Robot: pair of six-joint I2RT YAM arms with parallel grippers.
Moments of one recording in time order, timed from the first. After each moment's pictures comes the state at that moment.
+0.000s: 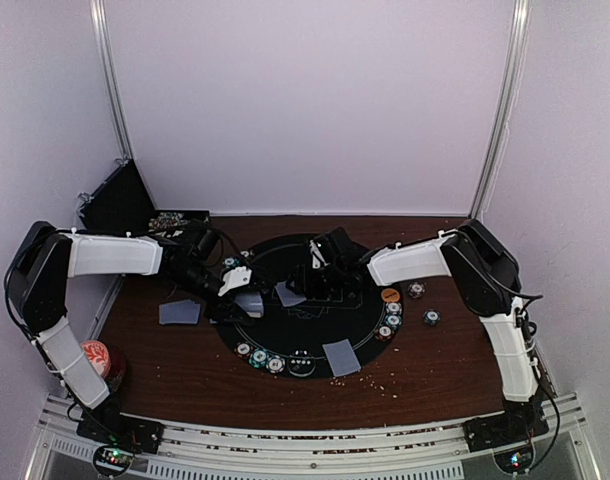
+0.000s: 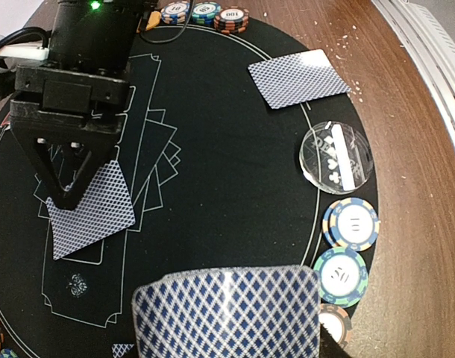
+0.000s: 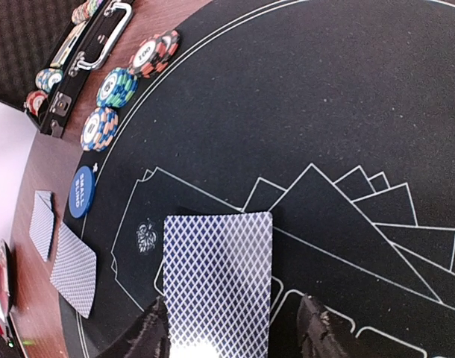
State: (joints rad) left arm -0.51 1.69 1.04 -0.45 0.67 0.98; right arm 0.77 2.27 1.55 0.02 -0.16 0.62
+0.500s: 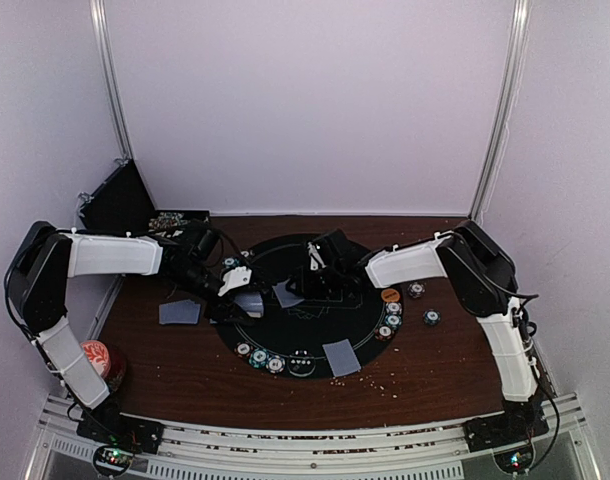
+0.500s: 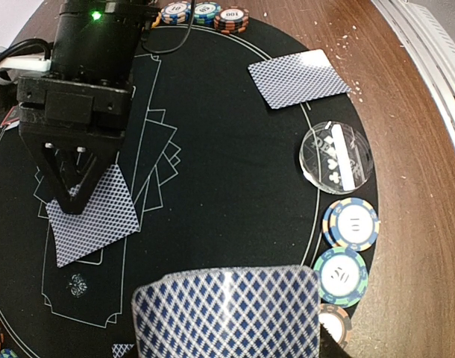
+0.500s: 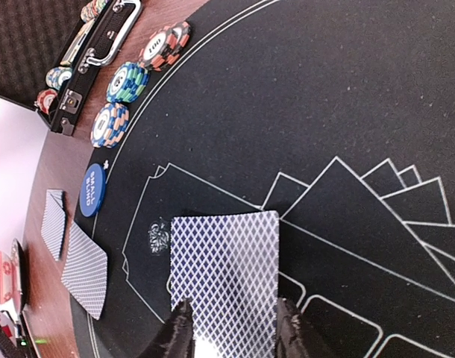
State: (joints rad) left arm -0.51 1.69 1.04 -0.45 0.67 0.98; right arm 0.77 2.29 1.55 0.06 -0.21 0.65
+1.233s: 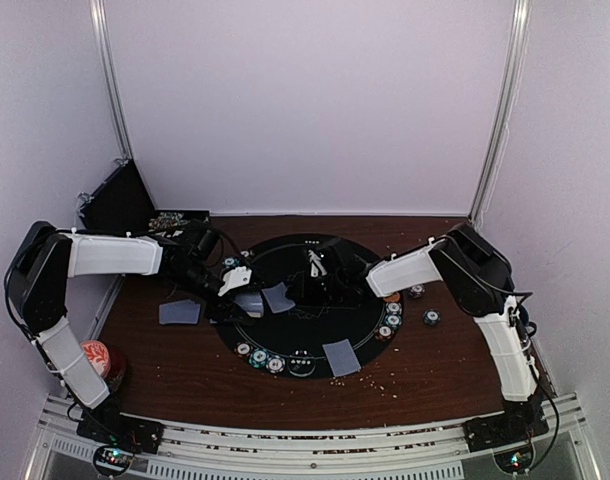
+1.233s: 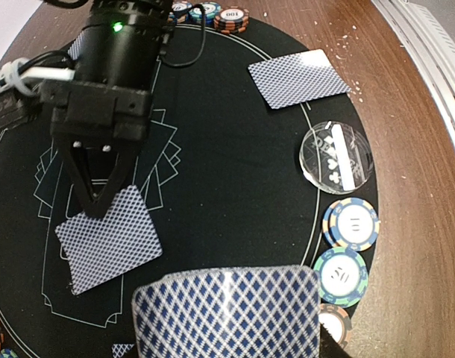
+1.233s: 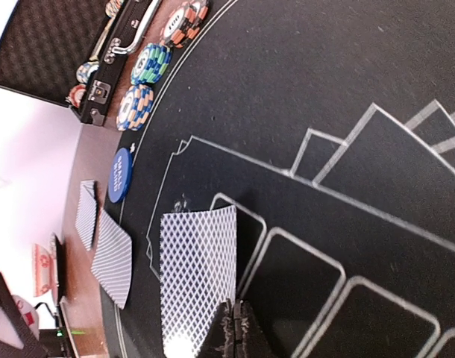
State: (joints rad) left arm -0.51 1.69 1.04 -0.45 0.67 0.98; right arm 0.76 2.32 1.48 0.23 -0.34 0.77
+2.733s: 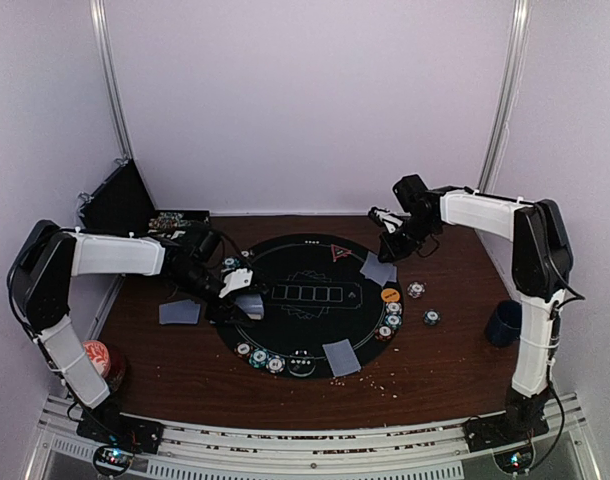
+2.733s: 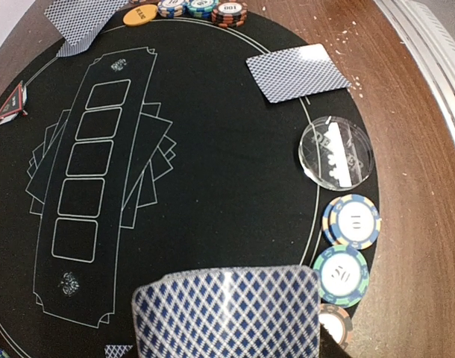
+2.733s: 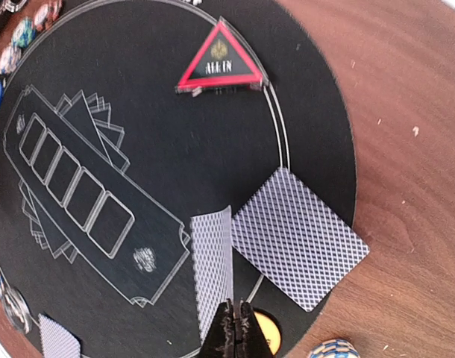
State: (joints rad) left arm -0.51 1.71 1.04 -0.45 0.67 0.98; right arm 0.39 2.02 1.65 -0.70 -0.23 -0.06
